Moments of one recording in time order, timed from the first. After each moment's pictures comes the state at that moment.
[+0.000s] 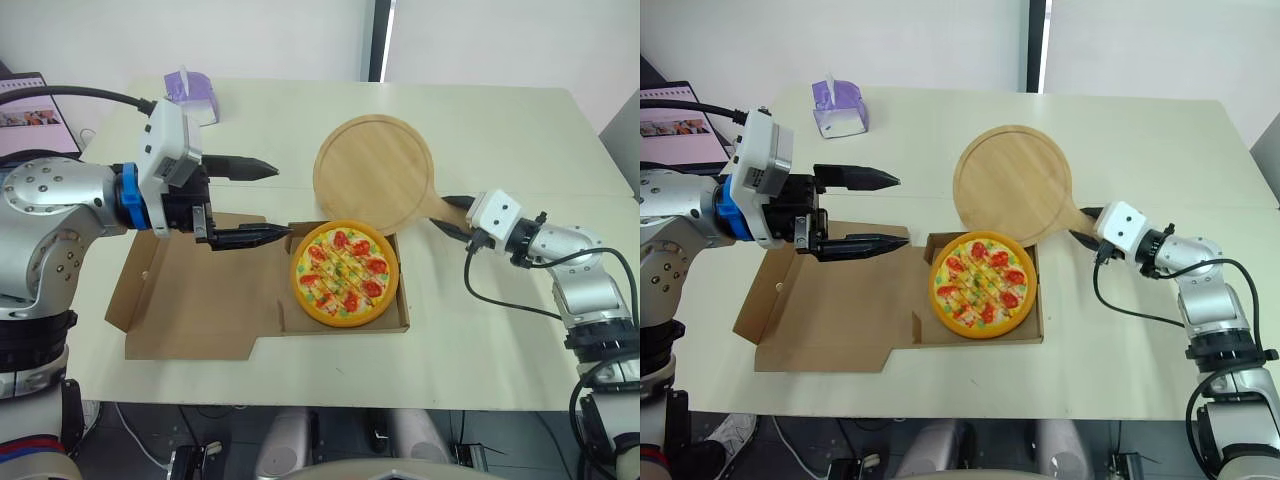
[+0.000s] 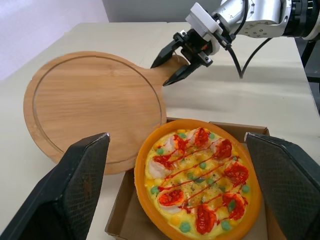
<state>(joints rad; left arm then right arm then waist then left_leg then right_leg) -0.60 0.94 0.11 -0.26 -0.66 0.65 -1.18 -0.52 -0.66 0.04 0.32 -0.01 -0.20 0.82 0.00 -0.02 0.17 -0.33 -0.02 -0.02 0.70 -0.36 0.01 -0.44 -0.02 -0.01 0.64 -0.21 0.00</state>
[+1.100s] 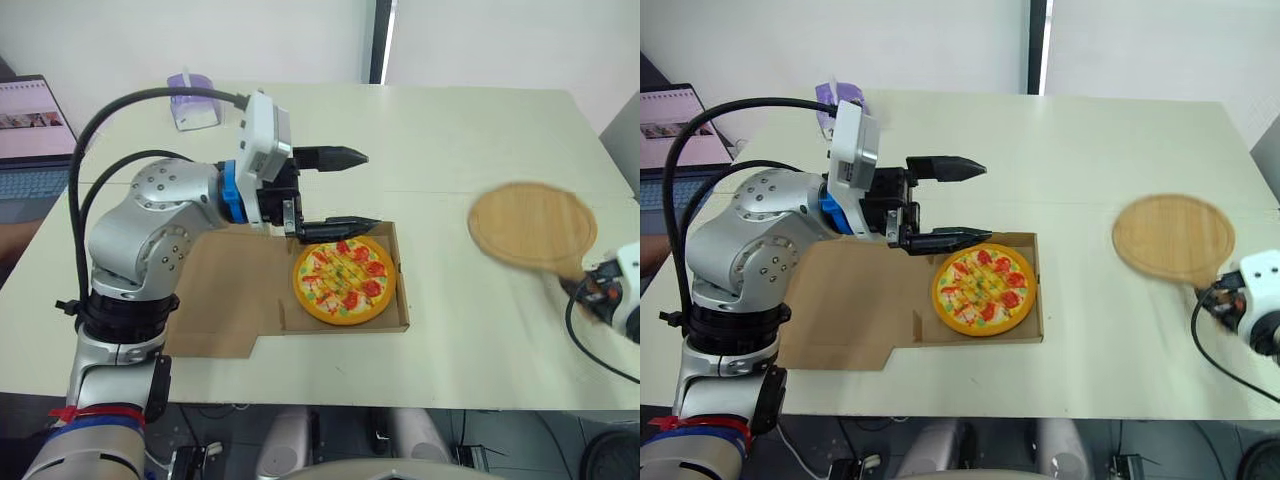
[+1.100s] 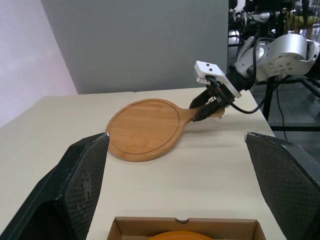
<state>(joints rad) -0.74 0.59 -0.06 -0.26 -0.65 0.60 -1.08 0.14 -0.74 -0.55 -0.39 0.28 0.92 0.60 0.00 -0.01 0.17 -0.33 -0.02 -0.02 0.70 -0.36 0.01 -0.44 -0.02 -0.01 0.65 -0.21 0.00</state>
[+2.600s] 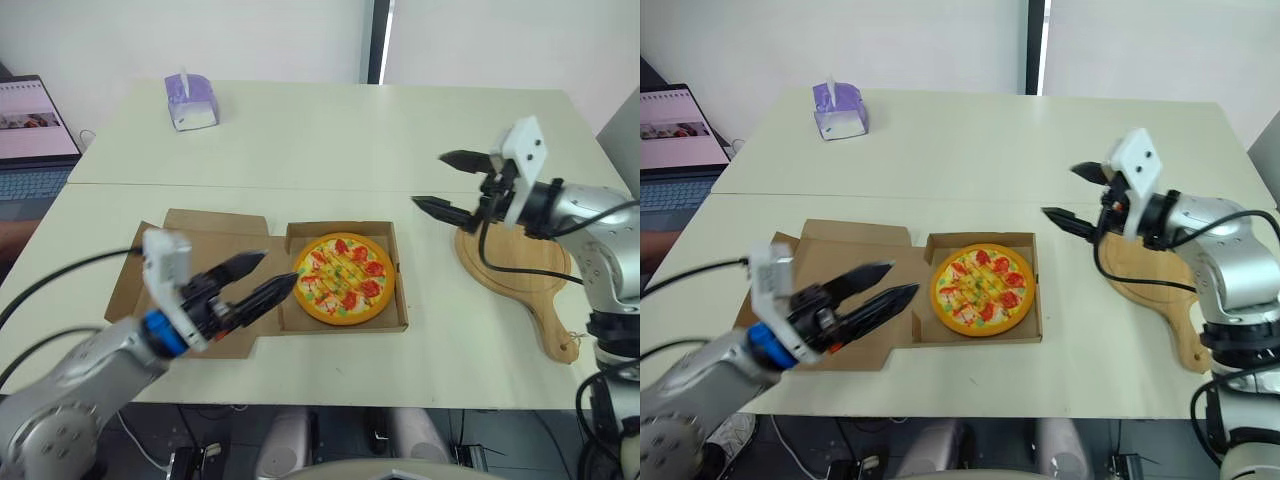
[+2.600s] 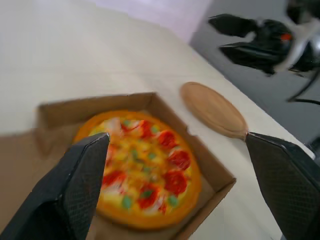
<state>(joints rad) 0.27 0.55 0.54 -0.76 -1.32 0.91 -0.33 -0.62 -0.66 0.01 -0.20 0.44 0.60 0.89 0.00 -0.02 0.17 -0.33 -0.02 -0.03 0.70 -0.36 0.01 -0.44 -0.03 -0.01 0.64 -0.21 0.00</state>
